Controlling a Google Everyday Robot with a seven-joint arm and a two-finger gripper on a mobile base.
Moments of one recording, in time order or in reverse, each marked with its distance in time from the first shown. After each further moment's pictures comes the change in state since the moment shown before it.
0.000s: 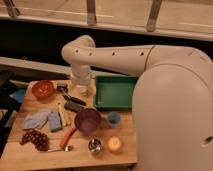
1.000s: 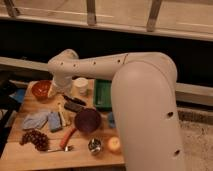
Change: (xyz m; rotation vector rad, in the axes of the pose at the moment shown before) arm 0.004 0.109 0.057 -0.192 -0.023 -0.107
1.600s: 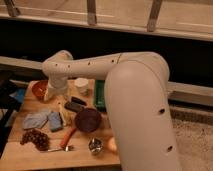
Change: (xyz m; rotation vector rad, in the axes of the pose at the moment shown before) arm 0.019 0.020 0.016 0.020 0.051 -0.031
